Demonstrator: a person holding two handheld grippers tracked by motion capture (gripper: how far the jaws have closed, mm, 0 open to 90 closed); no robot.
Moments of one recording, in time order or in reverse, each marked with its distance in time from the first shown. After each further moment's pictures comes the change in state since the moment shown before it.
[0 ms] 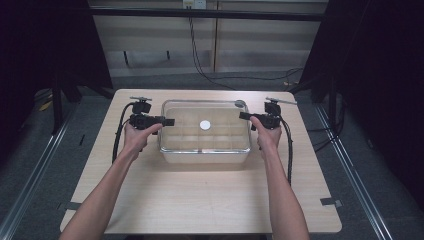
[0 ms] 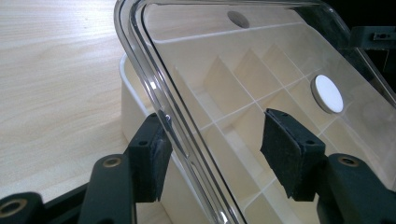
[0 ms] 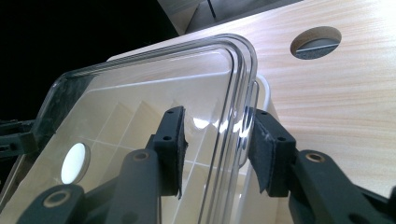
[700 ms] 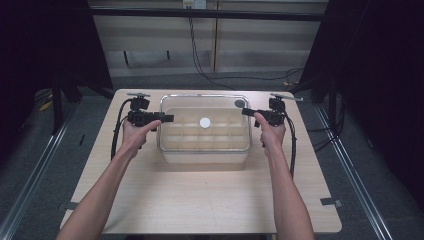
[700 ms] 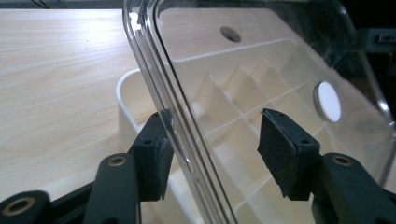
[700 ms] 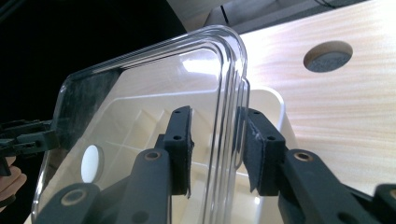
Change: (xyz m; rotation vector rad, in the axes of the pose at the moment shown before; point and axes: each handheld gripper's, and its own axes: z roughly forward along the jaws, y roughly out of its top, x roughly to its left) left arm -0.008 0.008 -0.011 -0.029 0.001 0.028; right arm 0.007 0.012 -0.017 -0.015 0.055 0.012
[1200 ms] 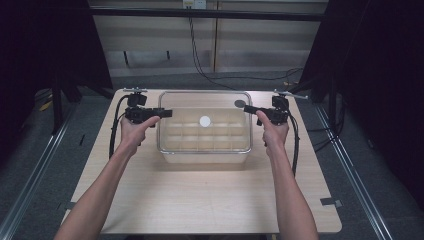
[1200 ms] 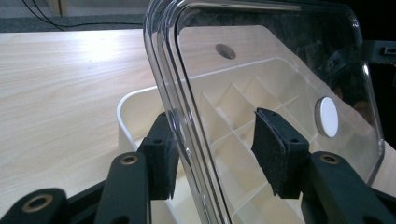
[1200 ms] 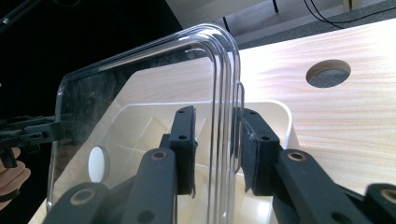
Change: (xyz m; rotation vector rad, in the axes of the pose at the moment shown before) left arm -0.005 0.013 -0.011 -0.050 -0.001 -0.007; right arm 0.016 0.006 -0.017 -0.040 0.003 -0.038
